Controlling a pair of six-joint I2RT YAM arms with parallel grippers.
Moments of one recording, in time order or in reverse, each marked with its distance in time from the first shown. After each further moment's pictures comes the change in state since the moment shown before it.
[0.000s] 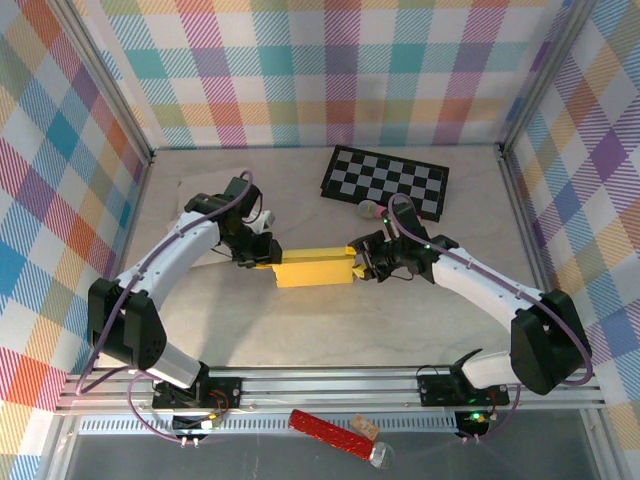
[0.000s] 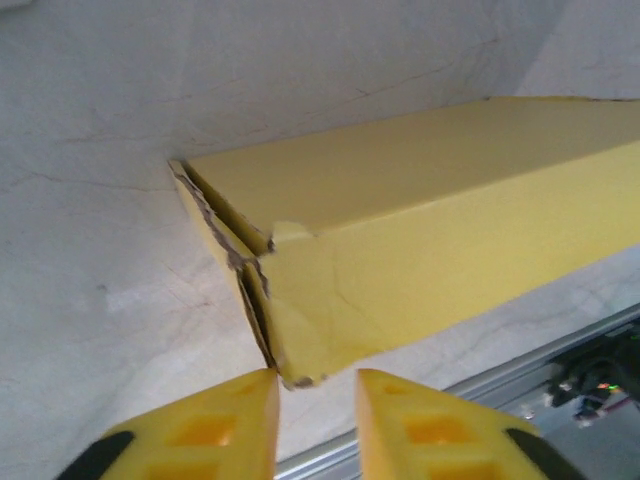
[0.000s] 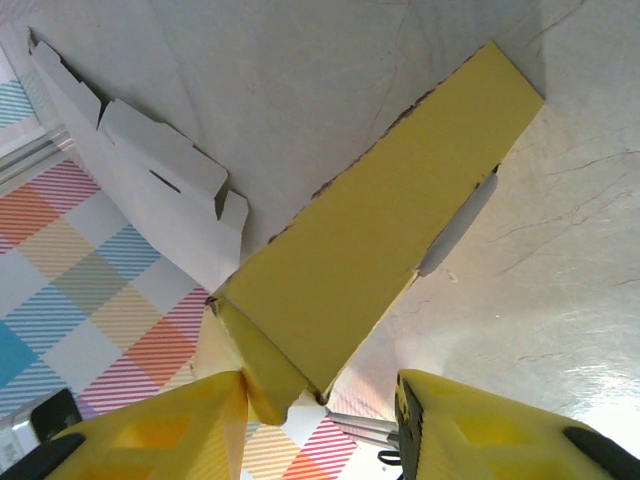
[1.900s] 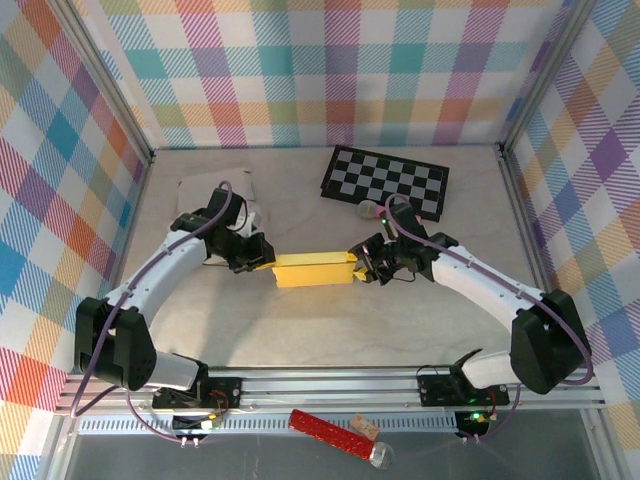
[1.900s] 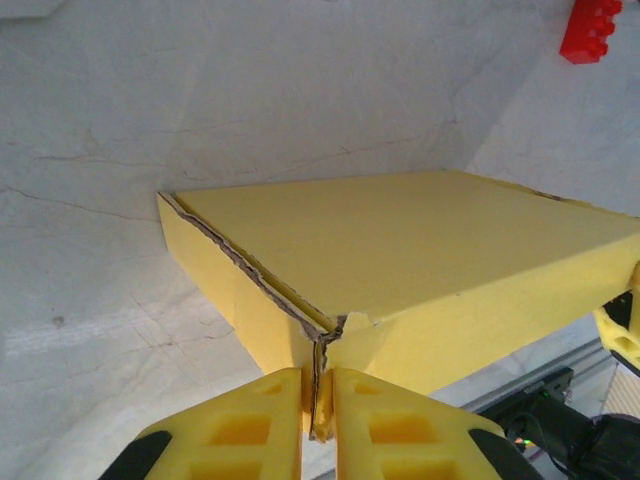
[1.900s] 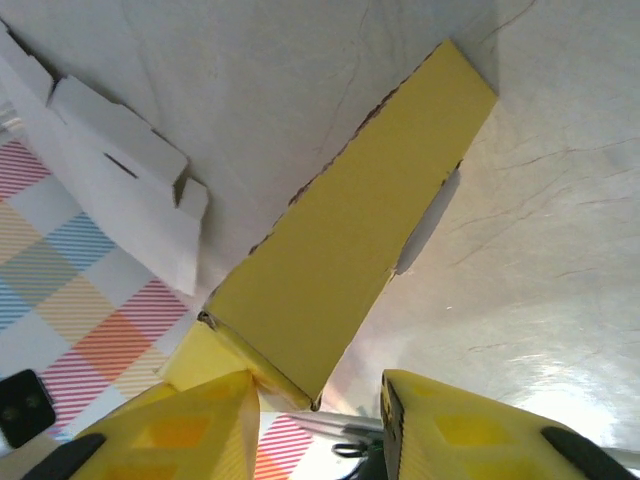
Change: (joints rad) left arm 0.087 -0.119 -0.217 0.245 0.089 -0.137; right arm 0.001 0.004 0.046 -0.137 0.006 -0.109
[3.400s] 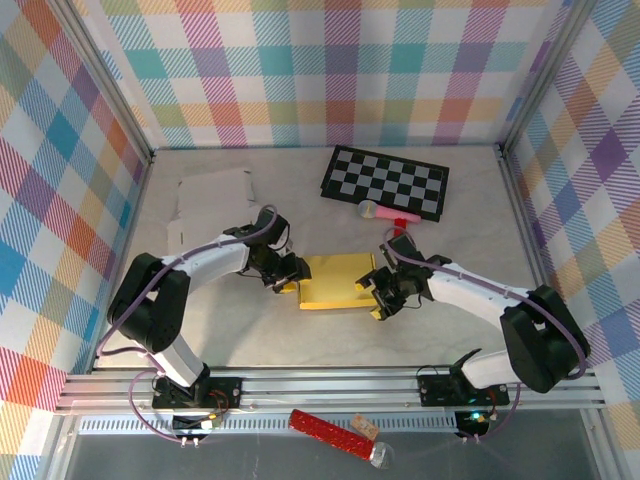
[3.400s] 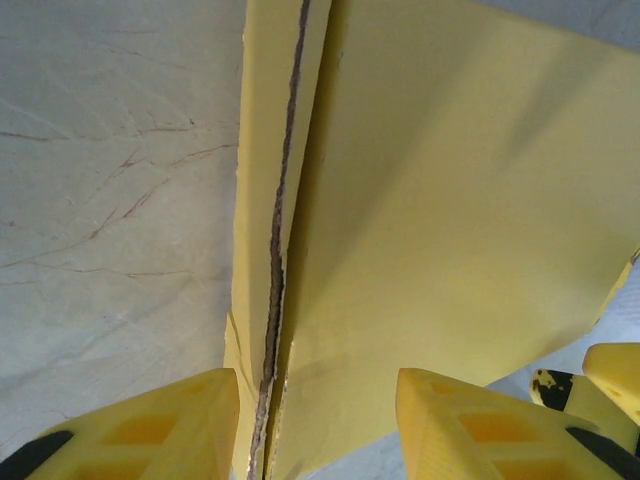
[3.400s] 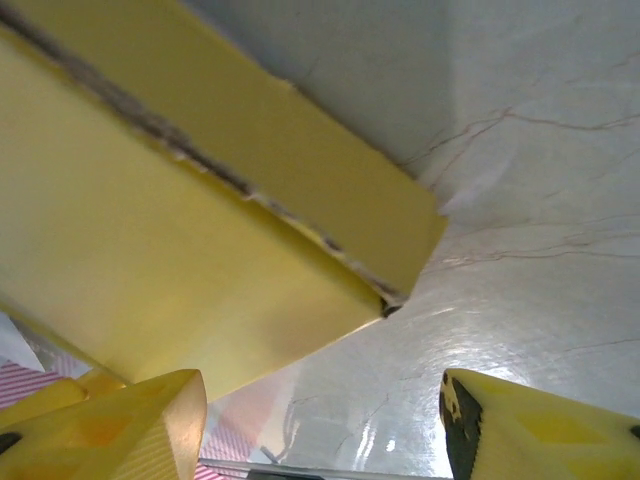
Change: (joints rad) left arm -0.204 0.265 -0.083 0.275 -0.011 -0.252; right arm 0.024 0.006 -0.241 0.043 0.024 0.034
